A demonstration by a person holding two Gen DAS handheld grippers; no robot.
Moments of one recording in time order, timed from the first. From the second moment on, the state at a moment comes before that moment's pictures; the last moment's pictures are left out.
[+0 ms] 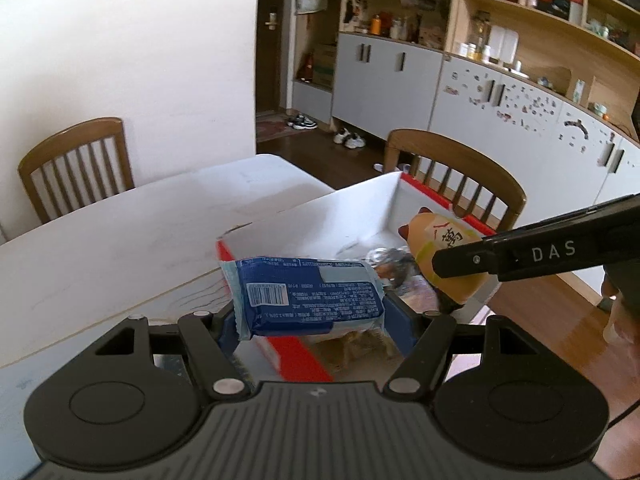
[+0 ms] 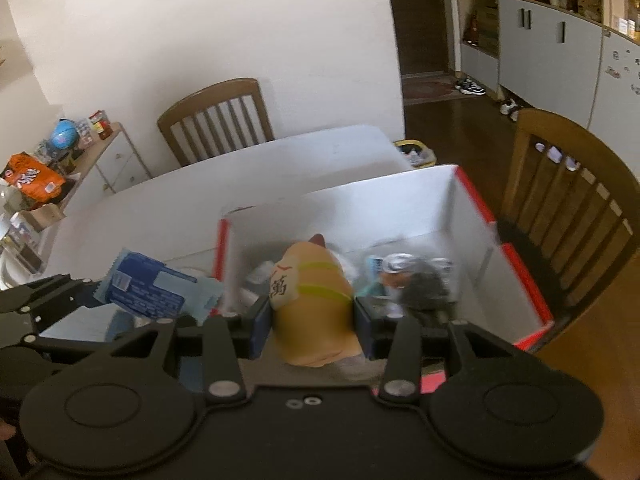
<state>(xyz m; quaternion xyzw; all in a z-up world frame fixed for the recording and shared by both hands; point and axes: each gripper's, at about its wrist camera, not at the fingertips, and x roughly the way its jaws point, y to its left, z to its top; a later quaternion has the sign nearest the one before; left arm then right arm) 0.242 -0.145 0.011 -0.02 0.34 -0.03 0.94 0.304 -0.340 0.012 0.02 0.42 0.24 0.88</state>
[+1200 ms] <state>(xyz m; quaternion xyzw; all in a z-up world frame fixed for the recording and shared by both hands) 0.364 -0.184 -0.057 0.00 0.45 -0.10 0.89 0.389 -0.371 -0.051 -0.03 0.46 0.22 0.86</state>
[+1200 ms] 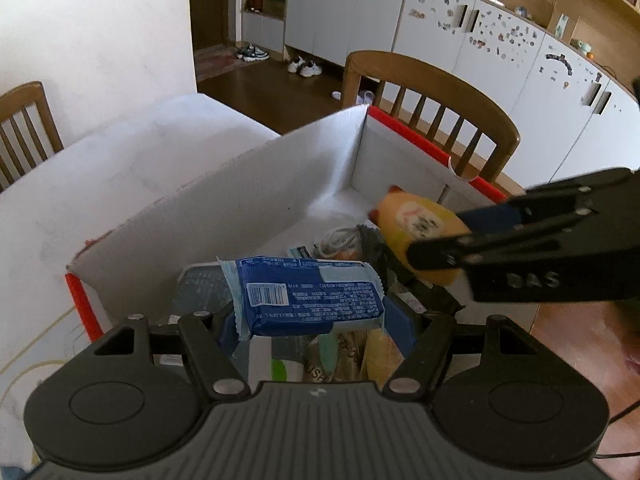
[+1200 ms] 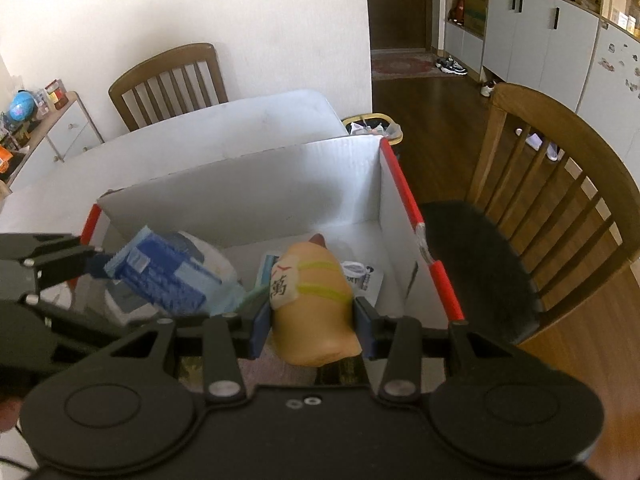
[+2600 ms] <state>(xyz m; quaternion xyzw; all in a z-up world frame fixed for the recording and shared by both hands) 0.367 -0.176 -0.062 -0.01 0.47 -0.08 0.88 0.406 -0.361 -0.055 -0.02 0.46 0.23 0.86</state>
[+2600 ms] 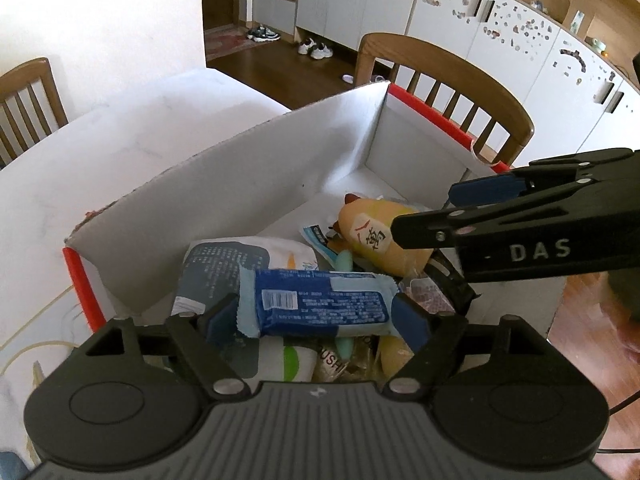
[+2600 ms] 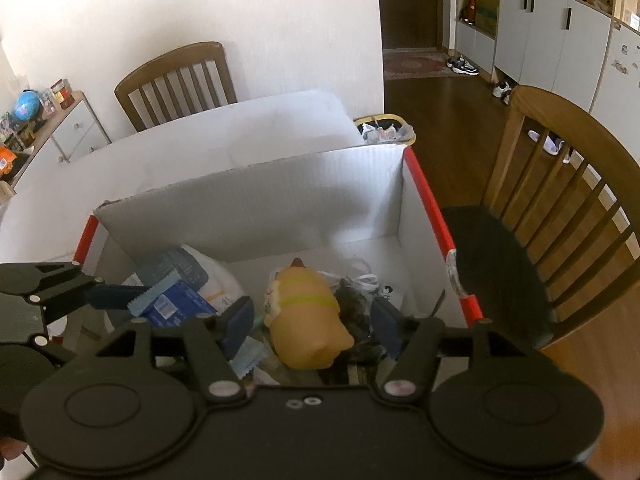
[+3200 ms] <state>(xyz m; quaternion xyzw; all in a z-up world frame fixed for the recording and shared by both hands) 0.340 -0.168 -0.032 -0.04 0.44 -0.06 0.89 0.369 -0.390 -0.011 0.00 0.41 0.29 0.87</state>
